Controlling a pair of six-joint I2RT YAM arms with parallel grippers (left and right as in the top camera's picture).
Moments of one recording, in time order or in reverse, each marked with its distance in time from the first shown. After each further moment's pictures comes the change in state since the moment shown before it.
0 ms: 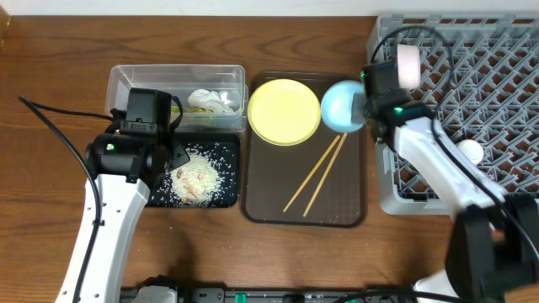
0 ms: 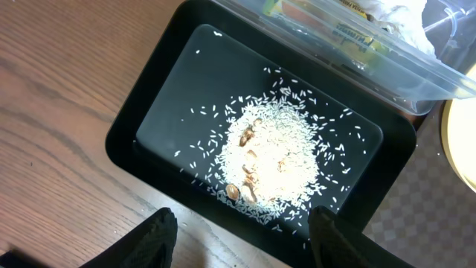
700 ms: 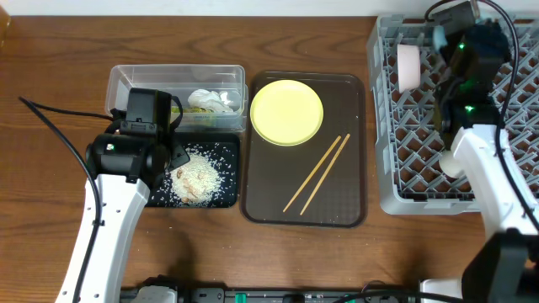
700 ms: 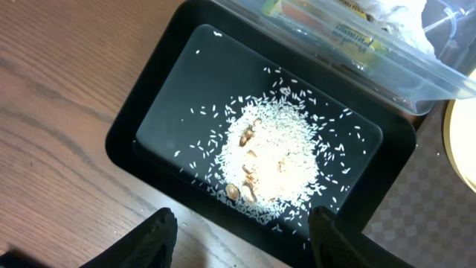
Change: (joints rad) left arm 0.000 0.000 0.000 0.001 0.000 0.000; right arm -0.296 -0.068 0.008 0.608 0.265 -1.058
